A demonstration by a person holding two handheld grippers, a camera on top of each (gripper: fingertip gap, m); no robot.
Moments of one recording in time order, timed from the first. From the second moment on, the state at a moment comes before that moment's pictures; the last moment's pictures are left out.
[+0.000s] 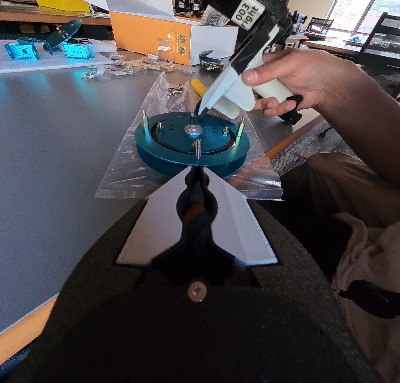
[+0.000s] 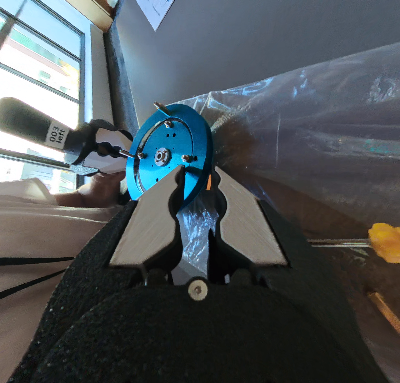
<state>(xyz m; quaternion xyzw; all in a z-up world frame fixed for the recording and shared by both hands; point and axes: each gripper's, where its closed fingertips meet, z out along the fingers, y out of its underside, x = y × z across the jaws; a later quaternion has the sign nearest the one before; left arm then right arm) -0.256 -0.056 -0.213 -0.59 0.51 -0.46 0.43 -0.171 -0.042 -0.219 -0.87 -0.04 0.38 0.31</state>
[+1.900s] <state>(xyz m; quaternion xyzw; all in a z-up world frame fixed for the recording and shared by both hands) -0.268 -0.045 -0.214 -0.59 0.39 -0.54 0.46 -0.219 -0.028 -0.147 -0.80 -0.32 0.26 0.44</state>
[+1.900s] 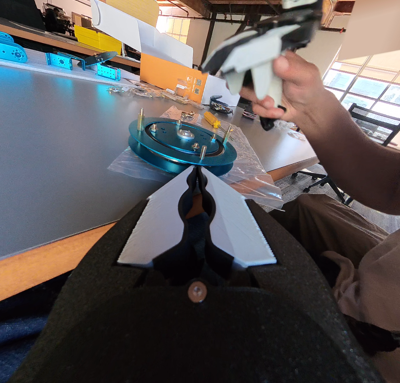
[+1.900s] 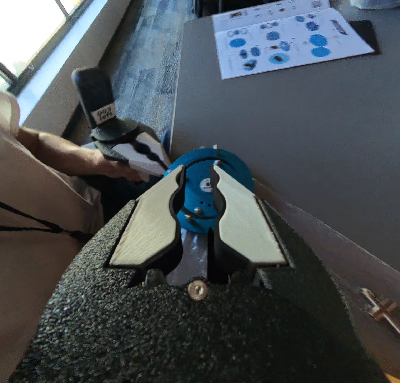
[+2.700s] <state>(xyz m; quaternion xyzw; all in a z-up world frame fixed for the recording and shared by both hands) -0.271 -0.049 -0.209 -0.59 0.40 -0.53 0.46 -0.273 -0.039 -0.195 -0.83 -0.30 0.16 0.43</state>
